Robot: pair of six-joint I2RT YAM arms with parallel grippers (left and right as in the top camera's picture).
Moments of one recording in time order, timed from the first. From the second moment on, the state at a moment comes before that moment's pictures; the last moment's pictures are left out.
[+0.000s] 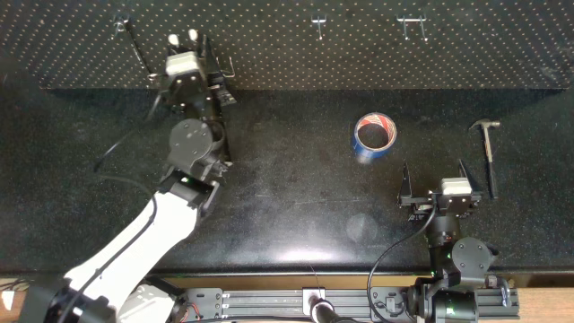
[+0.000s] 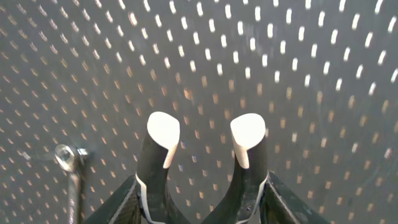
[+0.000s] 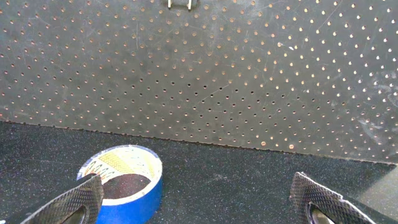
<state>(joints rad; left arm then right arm) -0.45 1.35 0.69 0.82 -0.66 -0.05 -0.09 0.01 0.01 -0.06 -0.11 -0.12</state>
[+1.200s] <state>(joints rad) -0.36 1.68 0.76 0.78 -0.53 -0.25 -0.09 0.01 0.01 -0.06 -0.11 -0.12</state>
